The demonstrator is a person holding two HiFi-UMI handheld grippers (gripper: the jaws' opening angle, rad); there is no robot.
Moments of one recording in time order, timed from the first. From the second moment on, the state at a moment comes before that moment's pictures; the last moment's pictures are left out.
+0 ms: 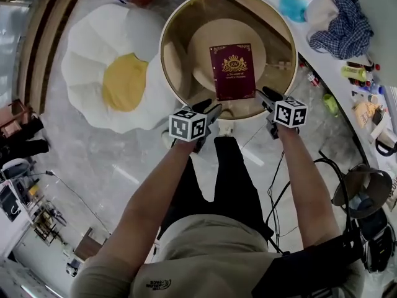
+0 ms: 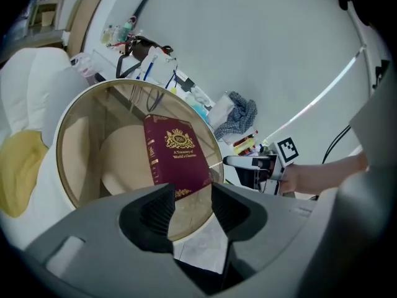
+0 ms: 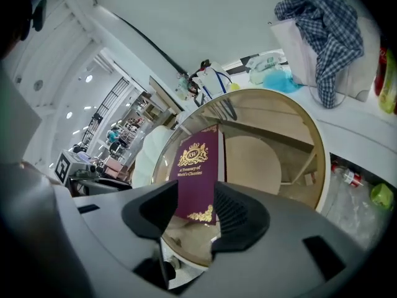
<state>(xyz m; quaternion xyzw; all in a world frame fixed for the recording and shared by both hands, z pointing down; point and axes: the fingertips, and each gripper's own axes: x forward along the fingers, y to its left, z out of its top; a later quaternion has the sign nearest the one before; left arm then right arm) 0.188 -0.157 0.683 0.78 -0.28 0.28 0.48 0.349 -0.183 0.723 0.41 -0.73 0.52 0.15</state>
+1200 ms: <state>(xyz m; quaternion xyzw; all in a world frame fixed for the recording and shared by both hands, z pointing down) 0.159 -0.206 0.769 0.76 -0.31 0.22 0.53 0.286 -0.196 0.766 0.41 -0.71 0.55 0.13</state>
